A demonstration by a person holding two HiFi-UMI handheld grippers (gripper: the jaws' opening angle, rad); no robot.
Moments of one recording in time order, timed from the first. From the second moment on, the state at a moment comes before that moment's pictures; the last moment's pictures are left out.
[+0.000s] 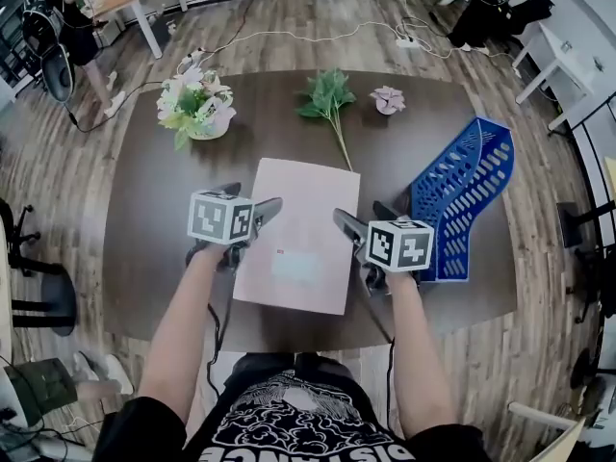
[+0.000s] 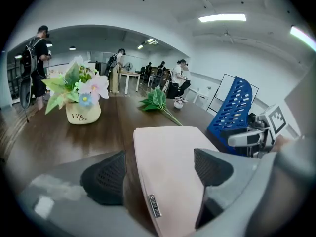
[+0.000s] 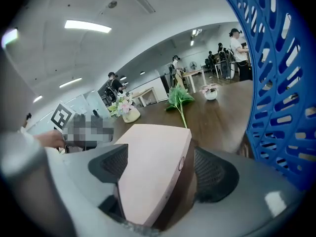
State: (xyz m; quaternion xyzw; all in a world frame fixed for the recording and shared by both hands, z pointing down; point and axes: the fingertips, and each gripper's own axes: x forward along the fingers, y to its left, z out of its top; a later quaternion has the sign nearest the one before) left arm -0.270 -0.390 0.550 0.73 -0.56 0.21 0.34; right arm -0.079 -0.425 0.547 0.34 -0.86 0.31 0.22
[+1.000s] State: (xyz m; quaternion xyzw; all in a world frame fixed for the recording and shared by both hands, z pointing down) left arm -0.257 -0.412 0.599 0.75 -0.45 0.24 0.42; right arm -0.092 -0.429 0.607 0.31 -0.81 0.41 0.29
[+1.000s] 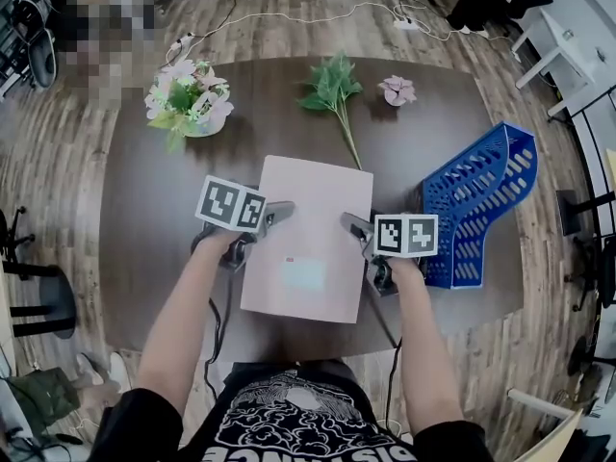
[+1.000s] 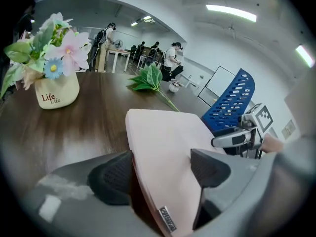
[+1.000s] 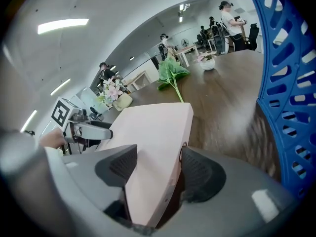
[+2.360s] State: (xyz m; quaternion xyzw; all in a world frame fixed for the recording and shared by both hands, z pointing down) left arm -0.307 -0.364 0.444 0.74 -0.61 0.13 0.26; right arm -0.142 -0.416 0.457 0.30 -0.91 0.17 0.23
